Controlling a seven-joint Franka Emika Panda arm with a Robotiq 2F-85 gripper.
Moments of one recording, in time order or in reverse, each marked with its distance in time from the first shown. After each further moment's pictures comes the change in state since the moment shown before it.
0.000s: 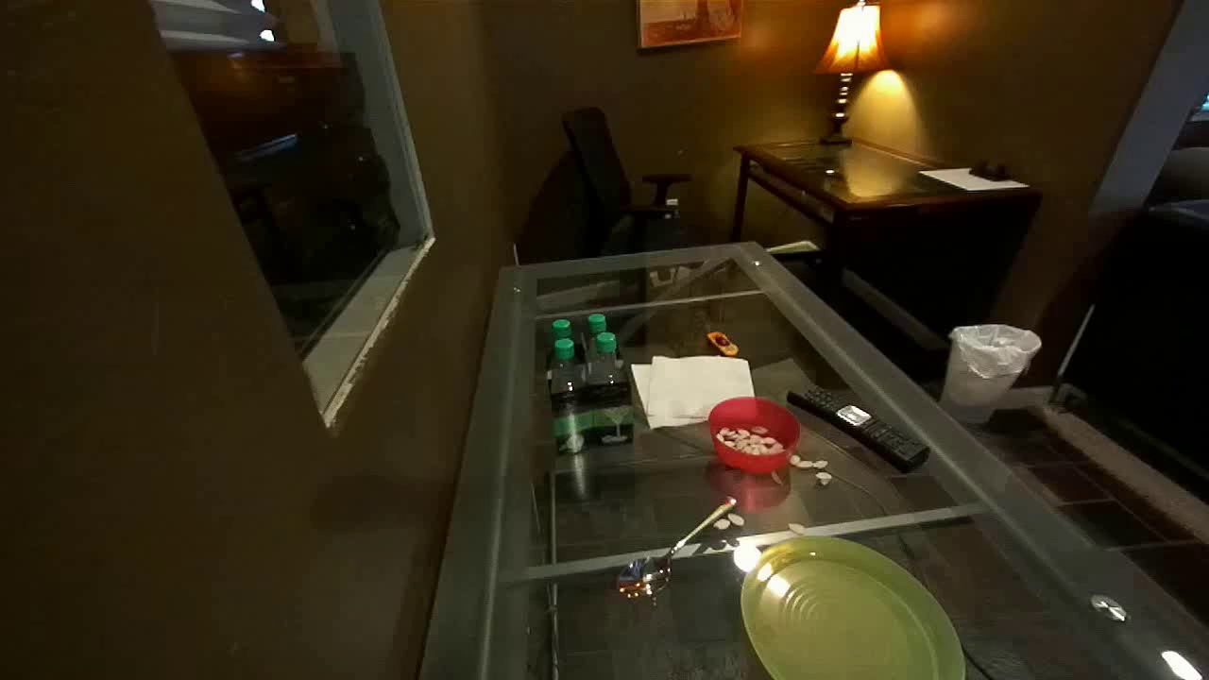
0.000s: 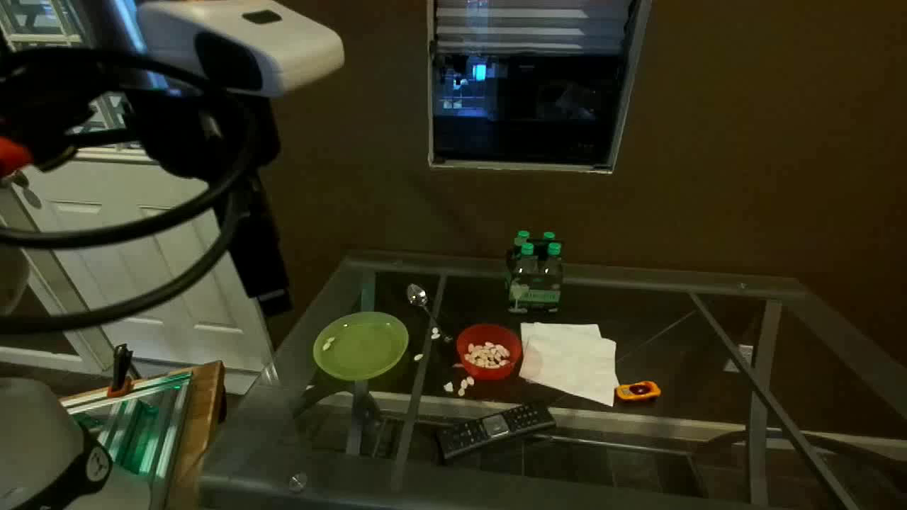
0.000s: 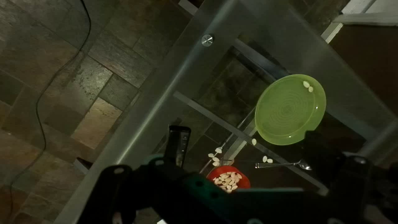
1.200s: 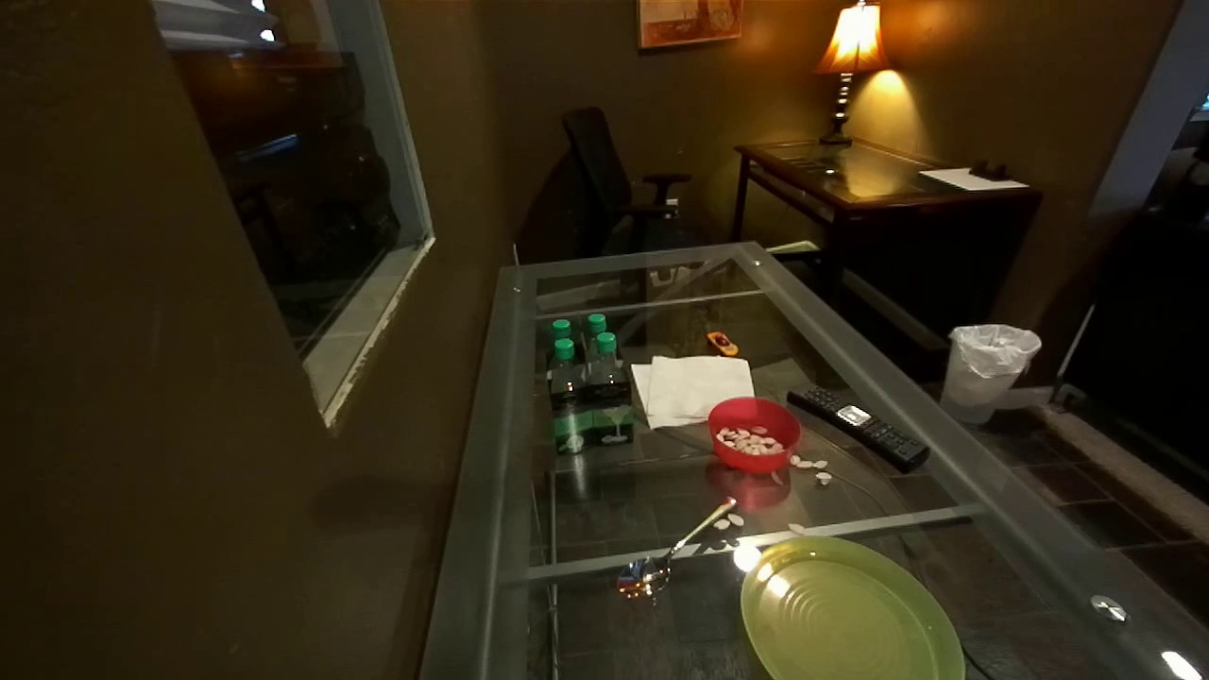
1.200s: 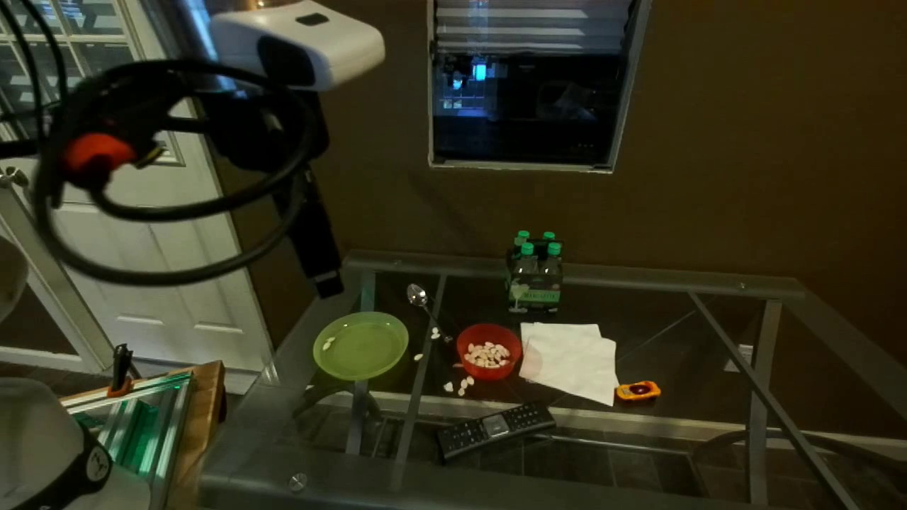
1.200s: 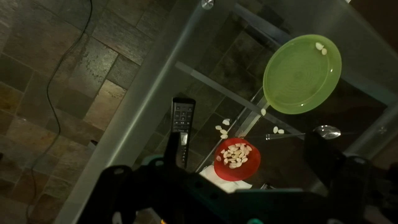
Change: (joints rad) arm 0.011 0.075 0.055 0.001 0.034 0.161 0.097
